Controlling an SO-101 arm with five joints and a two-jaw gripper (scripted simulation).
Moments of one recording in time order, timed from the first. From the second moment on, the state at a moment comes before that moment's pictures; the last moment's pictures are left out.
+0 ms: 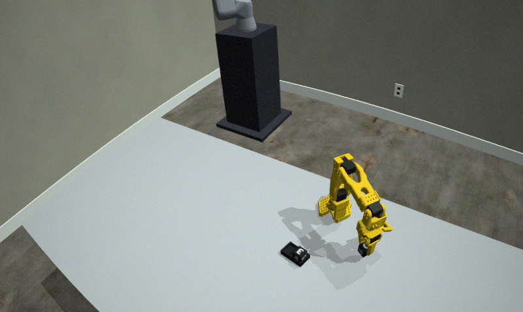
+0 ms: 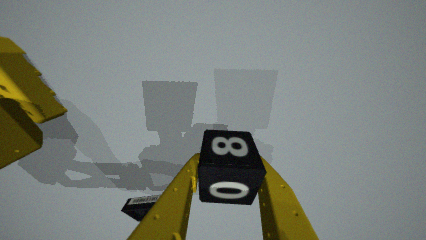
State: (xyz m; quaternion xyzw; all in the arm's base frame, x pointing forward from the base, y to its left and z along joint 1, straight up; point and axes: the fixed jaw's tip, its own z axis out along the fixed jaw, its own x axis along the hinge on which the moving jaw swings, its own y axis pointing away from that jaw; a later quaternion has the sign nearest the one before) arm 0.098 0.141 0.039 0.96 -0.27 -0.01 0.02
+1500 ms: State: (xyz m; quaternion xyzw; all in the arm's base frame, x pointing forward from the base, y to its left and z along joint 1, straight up) arm 0.170 0.023 0.059 0.76 -0.65 -0.01 0.01
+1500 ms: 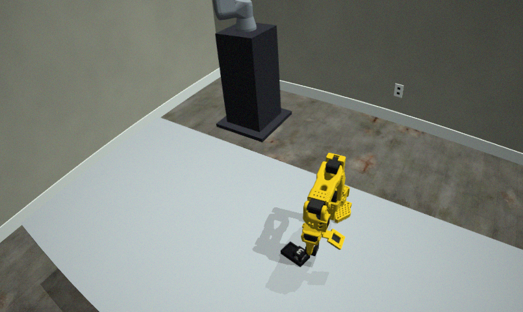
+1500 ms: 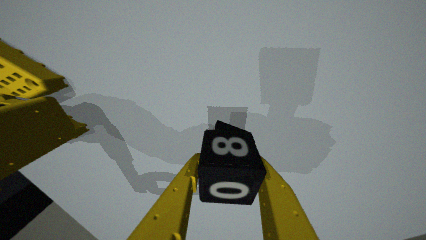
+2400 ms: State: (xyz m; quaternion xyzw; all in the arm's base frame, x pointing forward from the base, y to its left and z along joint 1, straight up) arm 0.173 -0.035 0.062 0.64 -0.76 0.00 0.00
